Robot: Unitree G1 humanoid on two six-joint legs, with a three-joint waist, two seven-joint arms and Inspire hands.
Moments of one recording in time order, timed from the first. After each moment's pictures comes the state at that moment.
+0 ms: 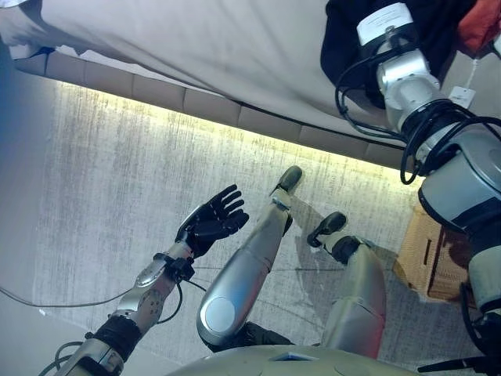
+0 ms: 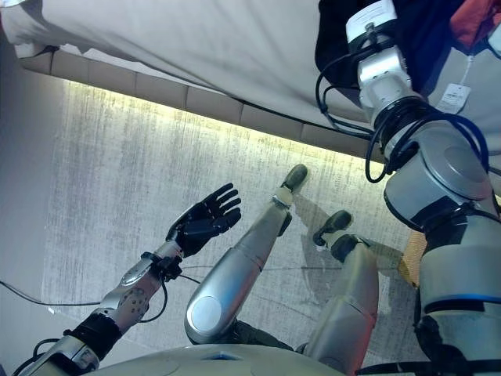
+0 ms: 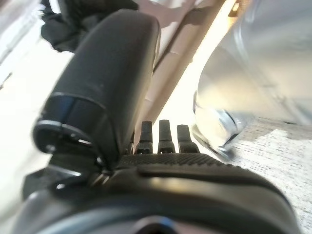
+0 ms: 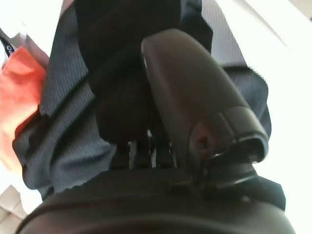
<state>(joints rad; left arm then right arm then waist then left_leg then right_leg) -0.03 0.50 -0.46 0.33 -1.01 -0.19 -0.31 -1.53 -0.65 1.11 1.10 -0.79 0.23 0.13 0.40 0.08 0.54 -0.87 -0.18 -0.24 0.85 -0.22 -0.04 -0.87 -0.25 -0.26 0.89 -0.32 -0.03</state>
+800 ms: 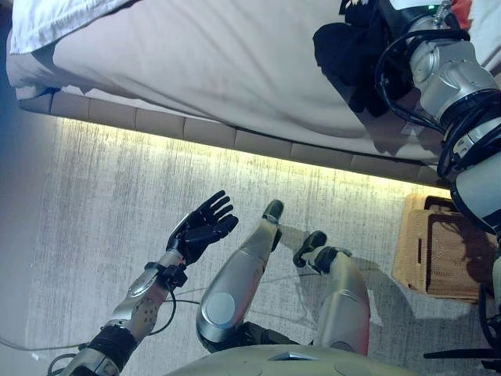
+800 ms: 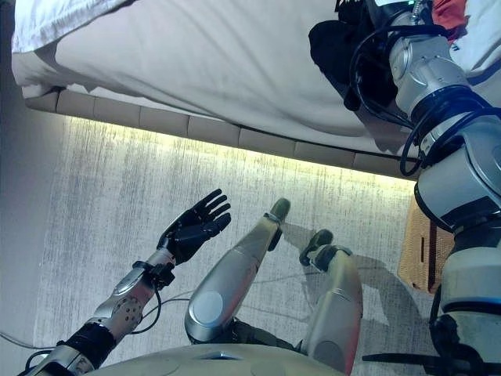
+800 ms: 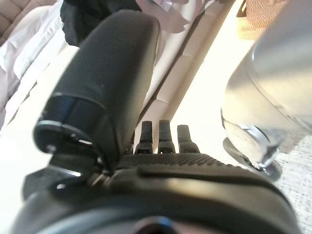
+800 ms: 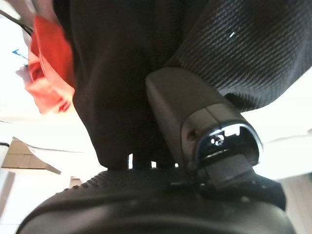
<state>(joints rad) -0.01 0.49 -0.44 0.42 -1.02 -0.20 -0.32 -1.51 -0.77 0.95 1.07 -0.26 0.05 -0.09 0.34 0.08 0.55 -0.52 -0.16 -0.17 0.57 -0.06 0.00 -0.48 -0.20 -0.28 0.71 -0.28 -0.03</state>
